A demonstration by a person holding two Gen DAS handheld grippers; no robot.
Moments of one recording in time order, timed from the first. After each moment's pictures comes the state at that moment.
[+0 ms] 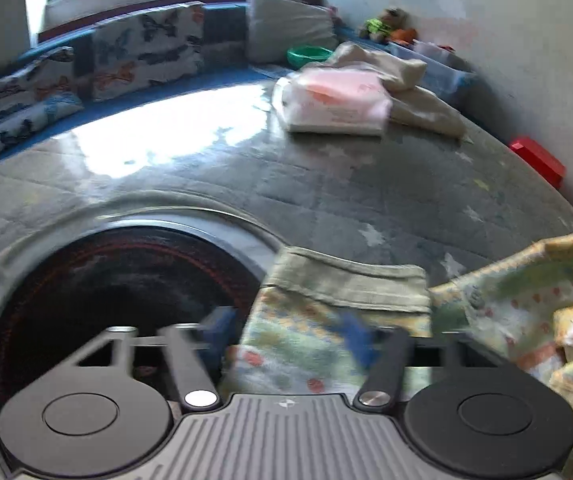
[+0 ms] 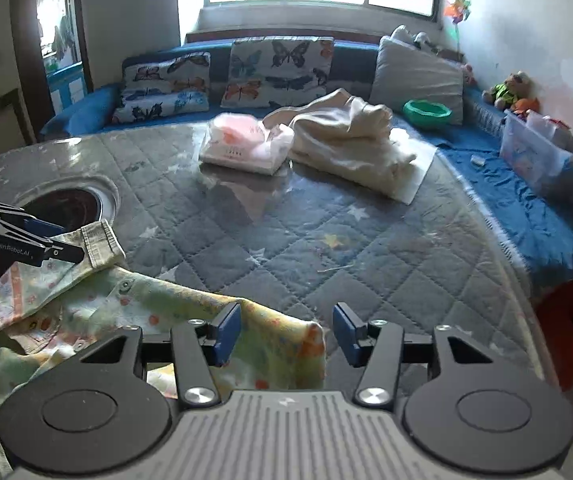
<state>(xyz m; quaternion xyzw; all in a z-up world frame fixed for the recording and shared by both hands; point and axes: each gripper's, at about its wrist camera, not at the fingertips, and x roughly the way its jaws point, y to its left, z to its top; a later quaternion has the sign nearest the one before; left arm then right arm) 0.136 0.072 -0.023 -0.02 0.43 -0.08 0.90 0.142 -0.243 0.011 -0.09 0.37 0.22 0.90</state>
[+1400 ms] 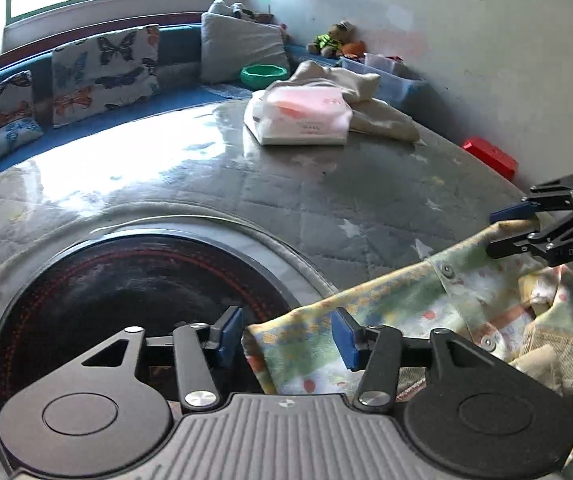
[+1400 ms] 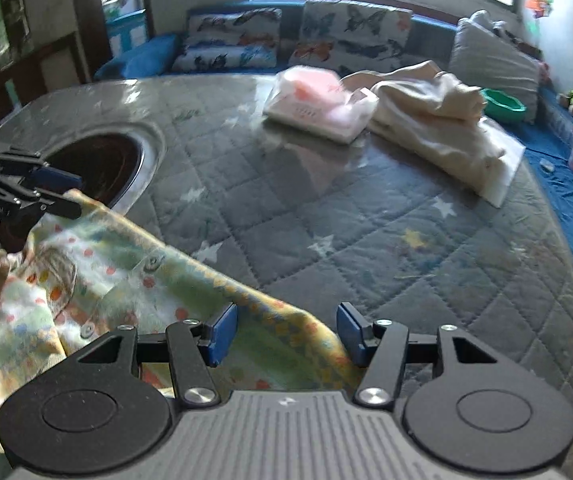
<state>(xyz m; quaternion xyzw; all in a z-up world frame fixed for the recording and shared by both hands) 0.111 0.110 -0.015 0.00 0.40 -0.16 0.91 0.170 -0.201 -0.019 -0.15 0.42 0.31 0.84</state>
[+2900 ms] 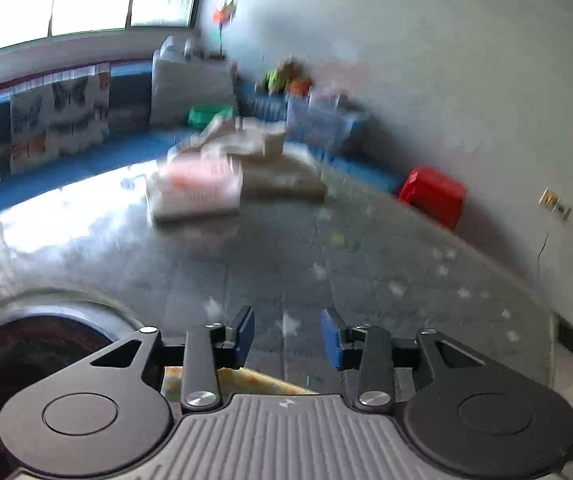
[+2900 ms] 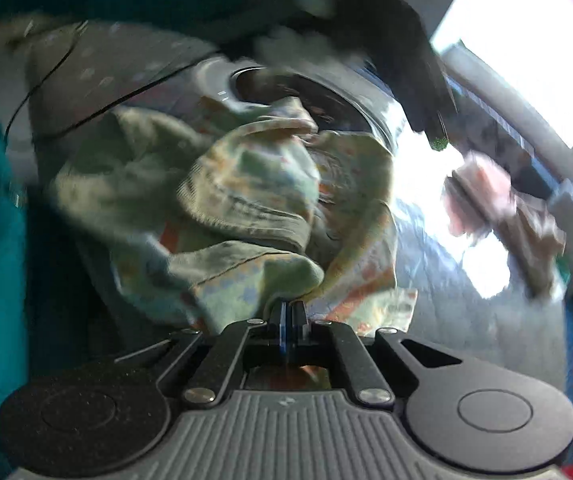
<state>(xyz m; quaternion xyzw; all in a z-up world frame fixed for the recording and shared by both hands) 0.117 0.014 0.027 -0.02 0.36 -0.19 0.91 -0.083 -0.184 -0.021 -0.40 0.25 0.44 0.76</state>
